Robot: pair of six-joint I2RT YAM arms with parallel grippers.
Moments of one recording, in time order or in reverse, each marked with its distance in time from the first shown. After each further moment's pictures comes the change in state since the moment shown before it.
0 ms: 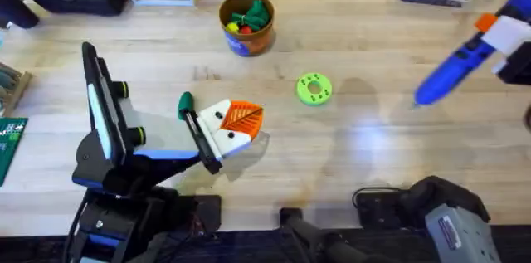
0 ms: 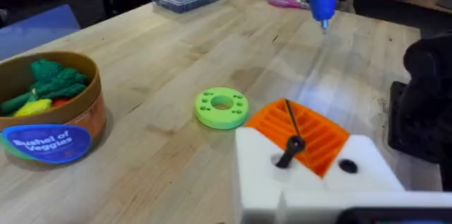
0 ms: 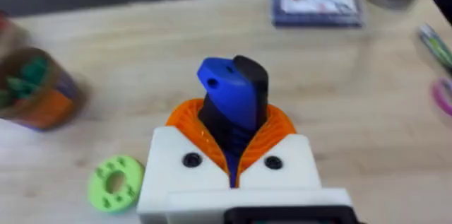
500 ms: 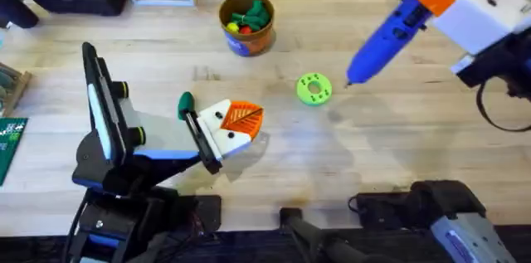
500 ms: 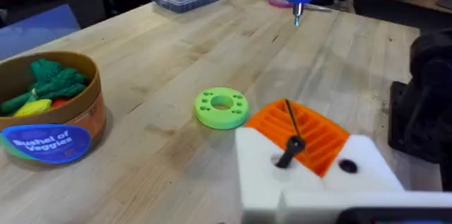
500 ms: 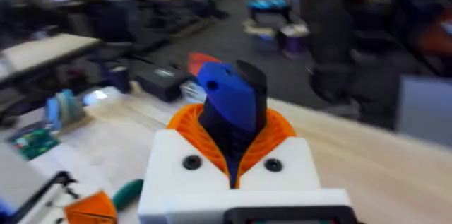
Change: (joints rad) left arm 0.000 0.000 0.000 0.000 0.000 0.000; right arm 0.482 -0.107 -0.158 0.578 -0.227 0.299
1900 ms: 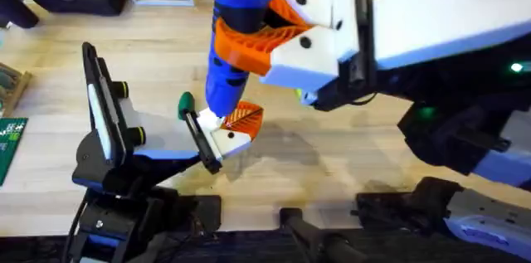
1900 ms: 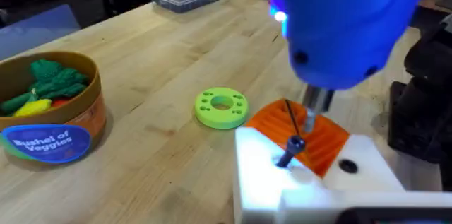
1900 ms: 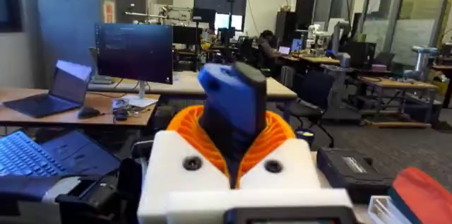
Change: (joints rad) left arm 0.000 0.000 0.000 0.000 0.000 0.000; right arm 0.808 0.584 0.000 0.921 0.053 -0.034
